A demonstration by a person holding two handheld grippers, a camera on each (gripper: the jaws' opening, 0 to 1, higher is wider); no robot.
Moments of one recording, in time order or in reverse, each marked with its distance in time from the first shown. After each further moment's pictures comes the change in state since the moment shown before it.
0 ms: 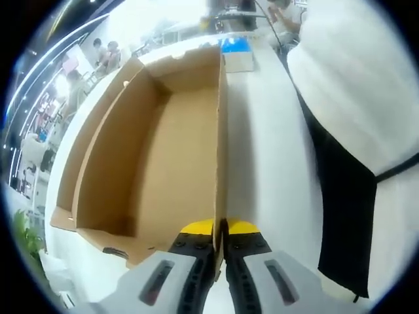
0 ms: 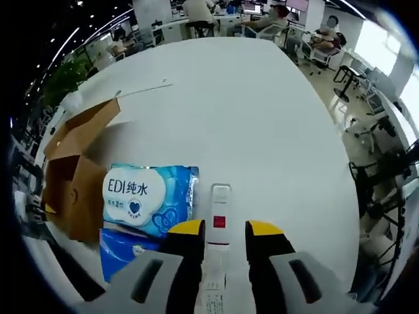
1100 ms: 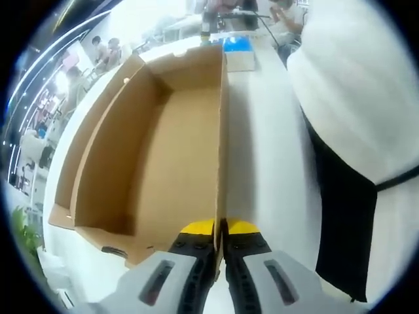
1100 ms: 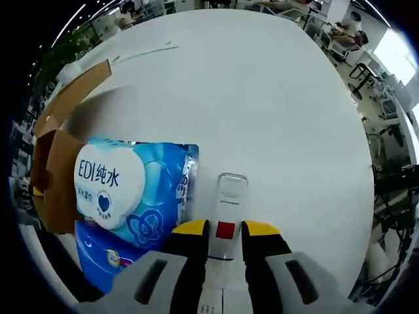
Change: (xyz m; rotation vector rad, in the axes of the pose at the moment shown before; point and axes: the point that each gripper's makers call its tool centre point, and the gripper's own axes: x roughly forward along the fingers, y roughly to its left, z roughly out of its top) left arm 0.000 0.000 0.000 -0.018 0.009 -0.009; right arm 0.044 0.001 -0.015 -0.073 0.133 0.018
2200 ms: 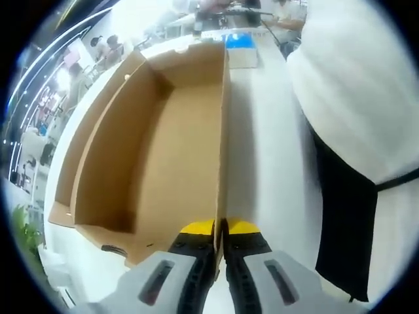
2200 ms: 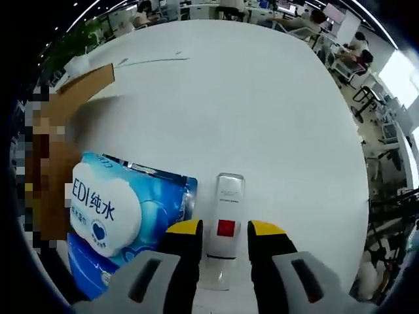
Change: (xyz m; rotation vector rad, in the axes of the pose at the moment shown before) left arm 0.000 0.000 -0.001 -0.008 0.023 0.010; right arm 0.006 -0.004 0.033 -0.061 -0.095 -0.028
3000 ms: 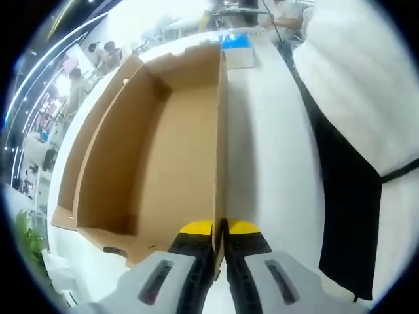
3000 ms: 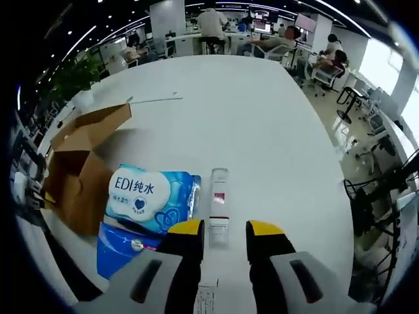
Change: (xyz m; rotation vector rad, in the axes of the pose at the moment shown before) left arm 0.000 0.000 0.000 0.029 -0.007 0.018; right arm -0.080 -0.003 -0.021 0.091 -0.188 -0.003
